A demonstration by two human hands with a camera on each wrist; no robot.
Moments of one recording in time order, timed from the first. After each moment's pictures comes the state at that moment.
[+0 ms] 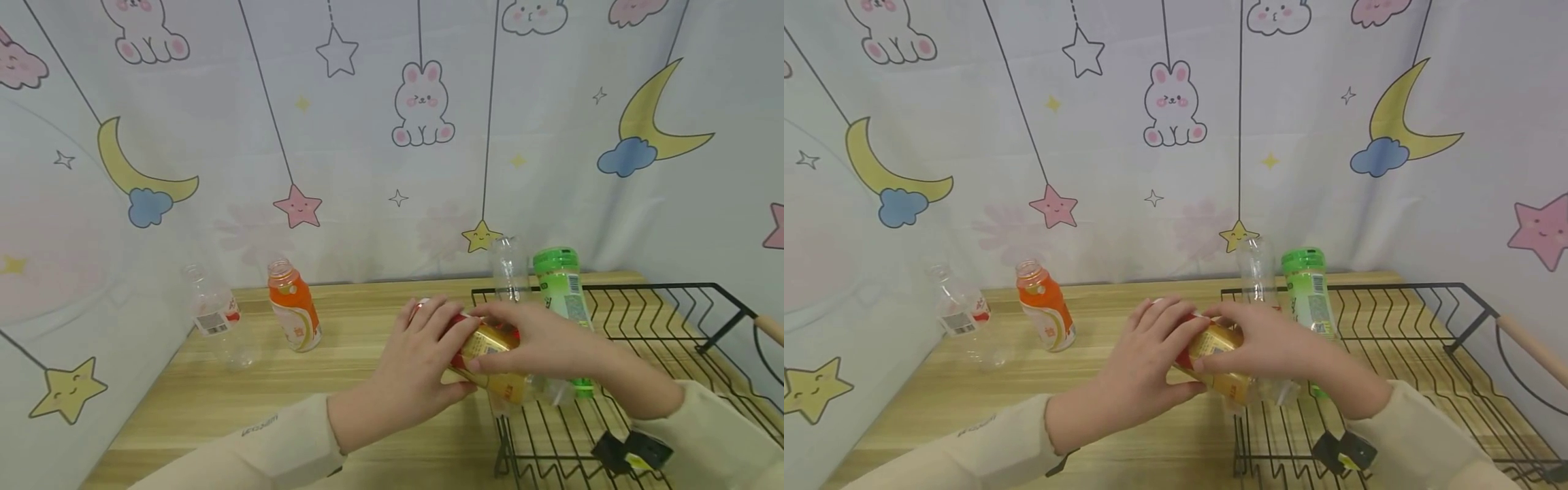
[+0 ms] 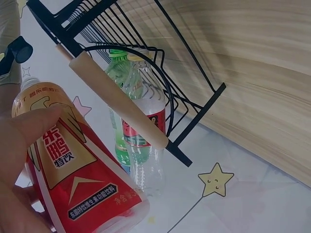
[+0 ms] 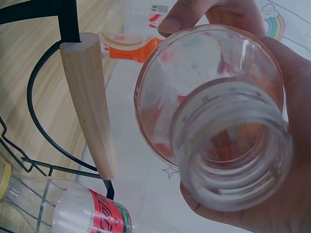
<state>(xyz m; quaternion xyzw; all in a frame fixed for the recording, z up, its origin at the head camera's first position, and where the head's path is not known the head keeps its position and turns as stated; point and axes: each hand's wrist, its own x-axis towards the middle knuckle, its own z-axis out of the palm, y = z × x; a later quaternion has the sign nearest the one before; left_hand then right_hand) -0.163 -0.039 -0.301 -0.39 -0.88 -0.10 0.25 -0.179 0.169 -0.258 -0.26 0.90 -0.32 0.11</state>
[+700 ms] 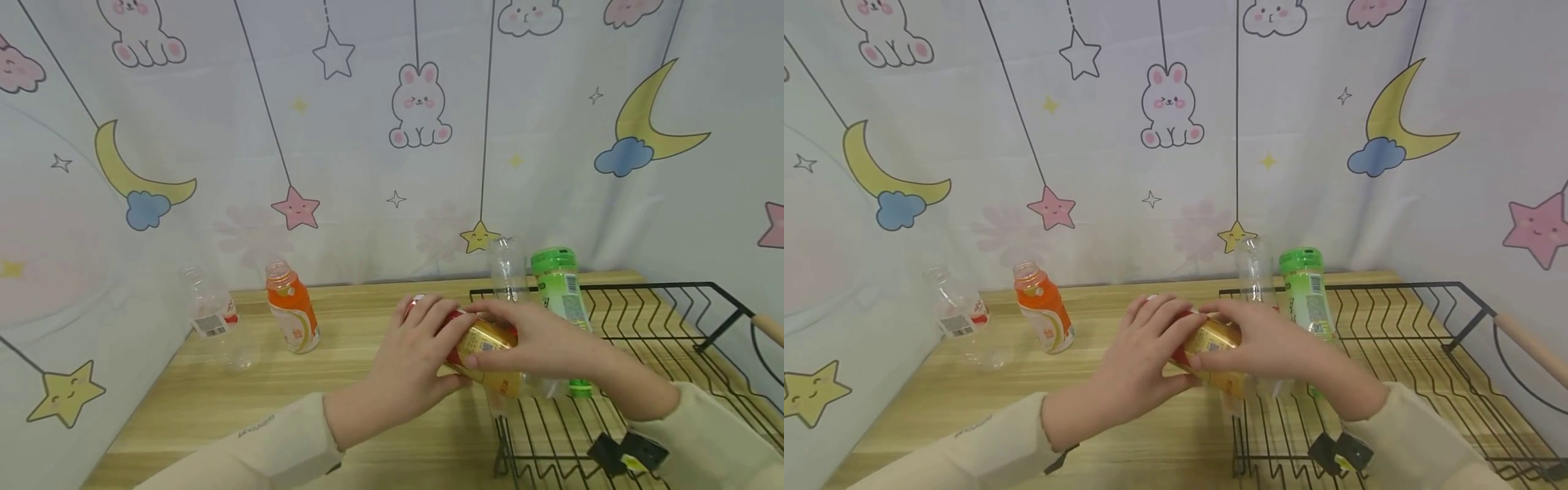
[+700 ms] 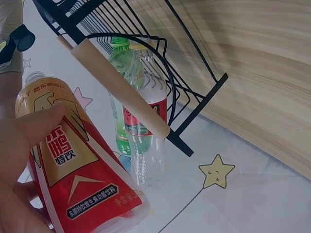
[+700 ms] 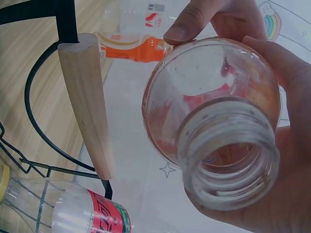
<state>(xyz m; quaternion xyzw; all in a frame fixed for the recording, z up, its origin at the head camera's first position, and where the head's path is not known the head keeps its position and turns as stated) -0.168 -0.039 -0.300 -0.39 -0.87 -0.11 0.28 -0.180 0.170 -0.260 -0.27 0.90 -0.32 0.09</state>
